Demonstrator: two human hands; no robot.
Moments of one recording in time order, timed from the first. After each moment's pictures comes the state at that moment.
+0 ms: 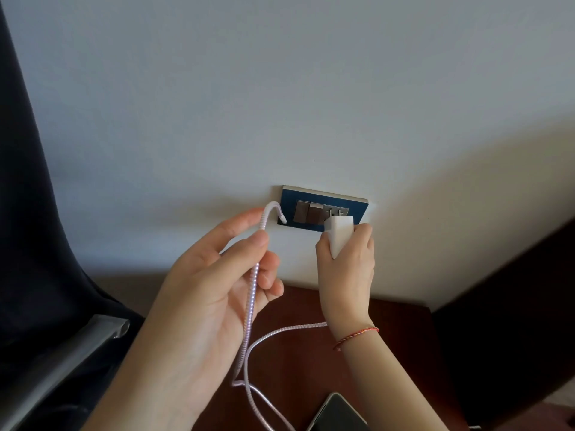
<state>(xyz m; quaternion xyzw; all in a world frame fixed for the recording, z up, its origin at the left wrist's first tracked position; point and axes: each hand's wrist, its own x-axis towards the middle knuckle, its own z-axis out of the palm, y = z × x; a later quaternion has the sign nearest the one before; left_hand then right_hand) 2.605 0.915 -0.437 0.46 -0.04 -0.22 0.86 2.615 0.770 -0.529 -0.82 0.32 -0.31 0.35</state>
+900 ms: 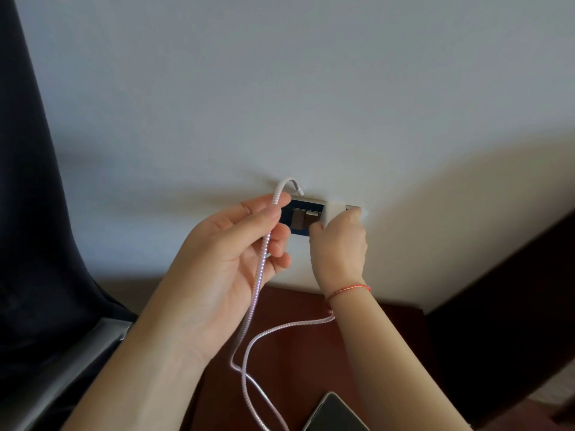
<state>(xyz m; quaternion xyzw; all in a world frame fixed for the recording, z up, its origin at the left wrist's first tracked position) 2.621 0.907 -0.419 0.47 -0.08 -0.25 0.85 2.642 0.764 -0.483 -0.82 0.41 -0.19 0.36</state>
